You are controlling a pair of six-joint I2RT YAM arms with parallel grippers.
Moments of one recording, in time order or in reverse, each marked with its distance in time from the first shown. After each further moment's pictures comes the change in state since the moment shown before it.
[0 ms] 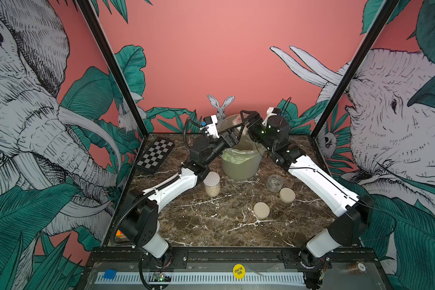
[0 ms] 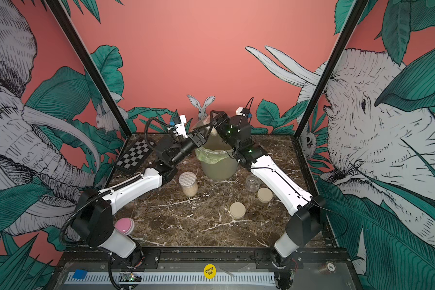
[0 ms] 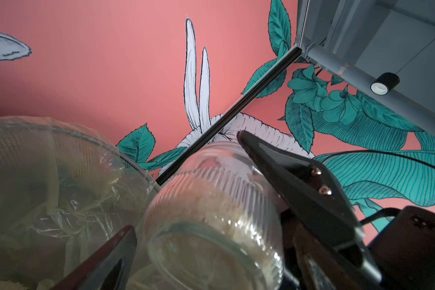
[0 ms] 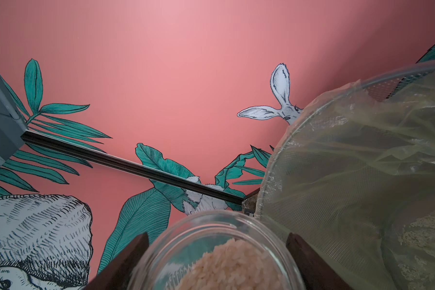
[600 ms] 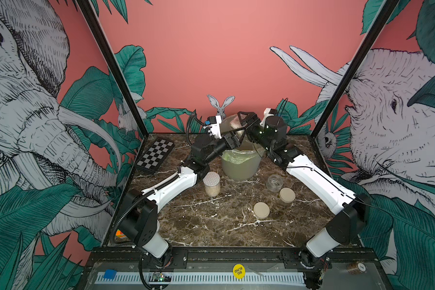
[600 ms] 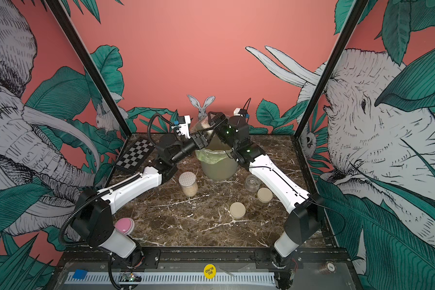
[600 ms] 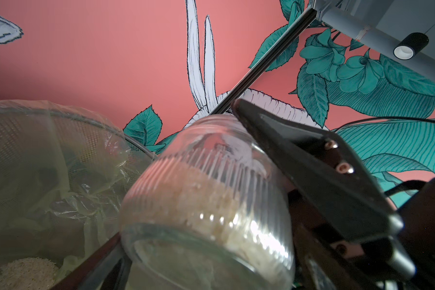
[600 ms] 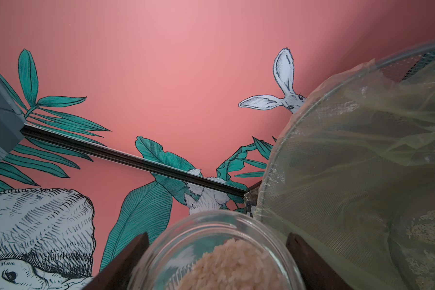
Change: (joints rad) left arm 0.004 0.001 0.028 -0.113 0.066 0.100; right arm 0.002 0.022 0.000 0.016 -0.039 0.016
